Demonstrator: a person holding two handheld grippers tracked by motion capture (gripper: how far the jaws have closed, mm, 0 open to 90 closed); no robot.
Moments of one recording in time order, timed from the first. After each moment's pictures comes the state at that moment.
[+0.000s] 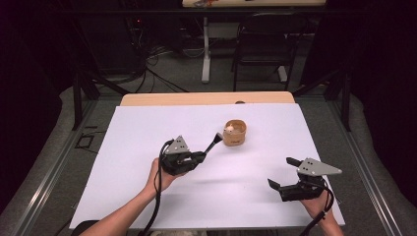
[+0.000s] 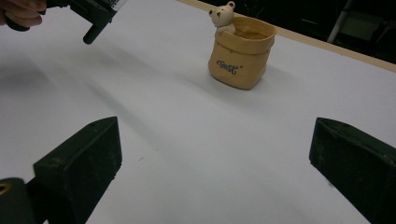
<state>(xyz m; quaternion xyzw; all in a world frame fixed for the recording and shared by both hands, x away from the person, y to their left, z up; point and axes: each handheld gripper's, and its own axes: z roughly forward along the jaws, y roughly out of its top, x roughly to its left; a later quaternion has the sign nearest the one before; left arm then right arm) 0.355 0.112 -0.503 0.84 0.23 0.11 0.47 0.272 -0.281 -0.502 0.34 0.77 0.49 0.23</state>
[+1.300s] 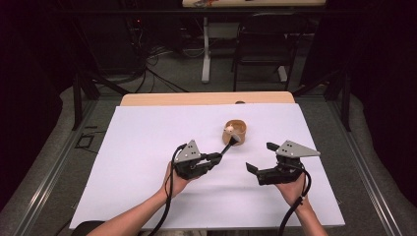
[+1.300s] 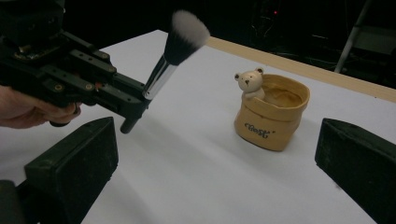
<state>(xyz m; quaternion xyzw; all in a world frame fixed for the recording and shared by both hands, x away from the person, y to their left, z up) 0.345 0.078 -0.511 0.81 0.18 0.11 0.55 0.301 -0.222 -0.468 0.34 0.75 0.53 0.21</state>
